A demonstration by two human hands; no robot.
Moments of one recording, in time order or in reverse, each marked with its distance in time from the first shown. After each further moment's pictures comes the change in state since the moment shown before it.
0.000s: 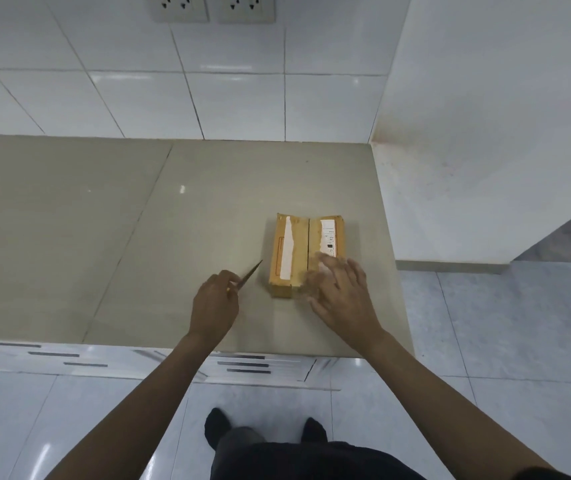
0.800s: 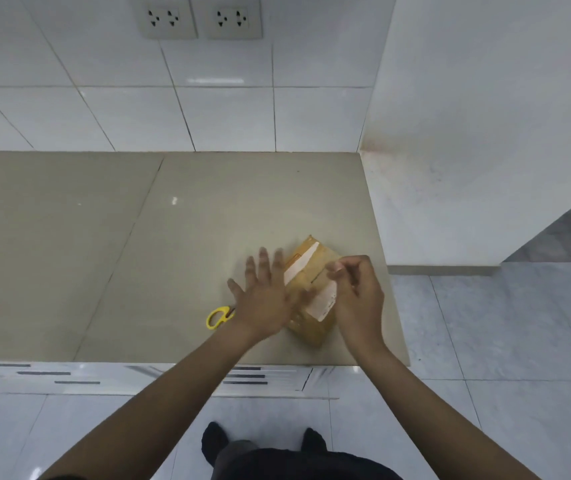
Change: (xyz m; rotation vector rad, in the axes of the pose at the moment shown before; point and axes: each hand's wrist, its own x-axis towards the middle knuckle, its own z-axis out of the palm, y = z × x) left_hand 0.003 0.091 0.015 0.282 -0.350 0.117; right_hand 0.021 -0.047 -0.065 0.863 0.338 0.783
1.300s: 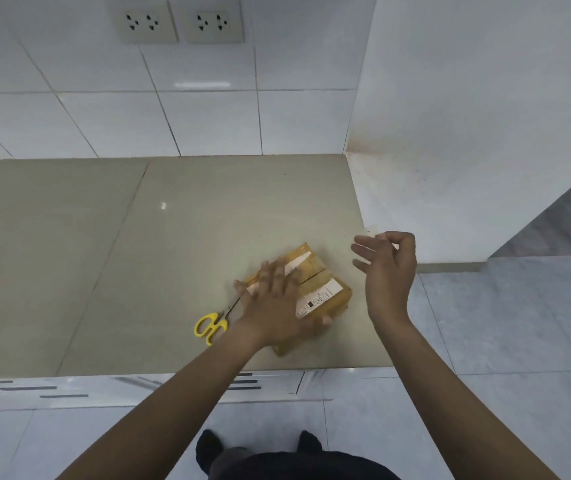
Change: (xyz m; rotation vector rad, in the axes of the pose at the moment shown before) left_hand 0.003 0.025 0.007 0.153 -0.180 0.164; right_hand 0.044 -0.025 -0.035 0.252 0.256 0.140
